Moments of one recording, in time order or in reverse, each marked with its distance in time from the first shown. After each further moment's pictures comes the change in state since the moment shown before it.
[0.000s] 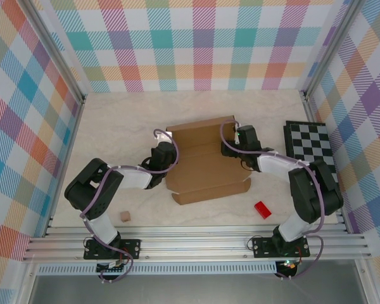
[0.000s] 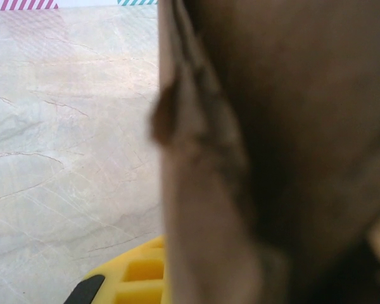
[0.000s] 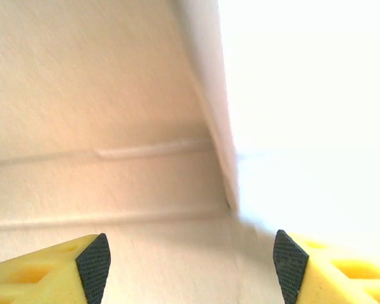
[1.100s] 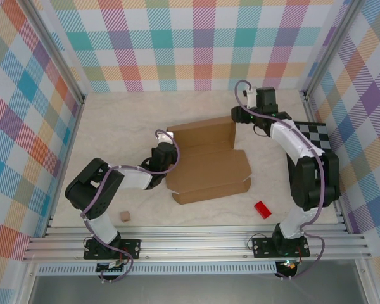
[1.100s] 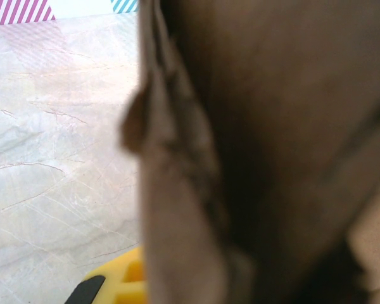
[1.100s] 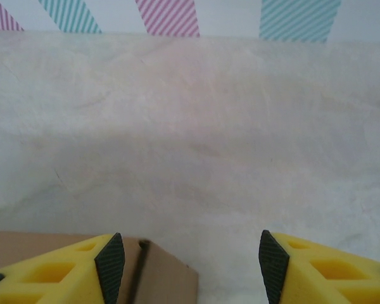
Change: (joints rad) left arm 0.000 0.005 -0.007 0.026 0.004 0.056; right arm -0.173 0.121 0.513 -0.303 -0.211 -0.214
